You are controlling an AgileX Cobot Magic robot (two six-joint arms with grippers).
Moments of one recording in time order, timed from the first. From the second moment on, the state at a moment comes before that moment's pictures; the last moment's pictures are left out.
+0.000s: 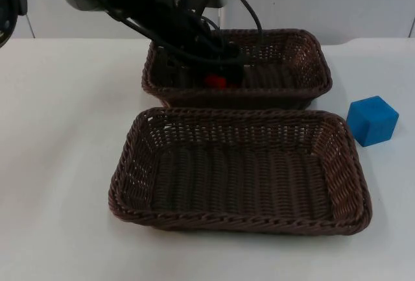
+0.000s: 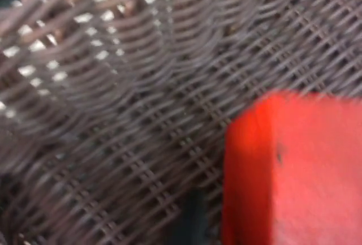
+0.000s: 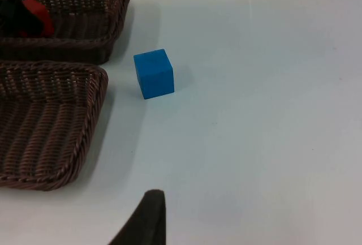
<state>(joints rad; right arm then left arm) 0.02 0.00 -0.52 0.03 1.08 -0.04 -0.35 2.55 -2.06 -0.54 0.63 0.55</state>
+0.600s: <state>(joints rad) 0.02 0.00 -0.52 0.03 1.08 -0.04 -0.35 2.29 -2.06 -0.51 0.83 0.54</state>
